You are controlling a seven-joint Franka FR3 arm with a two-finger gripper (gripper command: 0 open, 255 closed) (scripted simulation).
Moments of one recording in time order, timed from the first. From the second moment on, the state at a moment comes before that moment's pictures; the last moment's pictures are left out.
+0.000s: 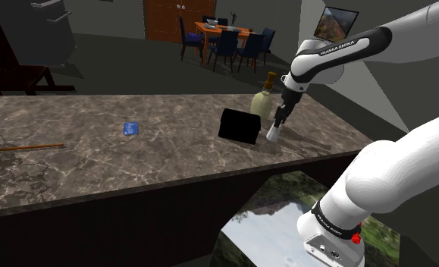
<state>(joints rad) -0.07 -0.37 -0.50 -2.59 -0.13 2.18 -0.47</state>
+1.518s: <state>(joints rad) -0.08 -0.46 -0.46 -2.48 -0.14 1.98 -0.44</state>
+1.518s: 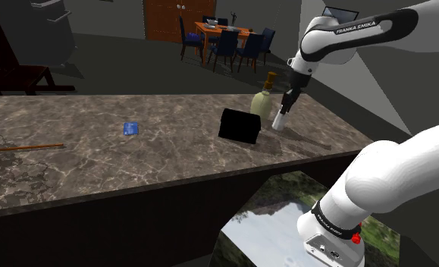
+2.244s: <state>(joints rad) -0.07 -0.50 -0.43 -2.36 -0.13 1.83 -0.43</state>
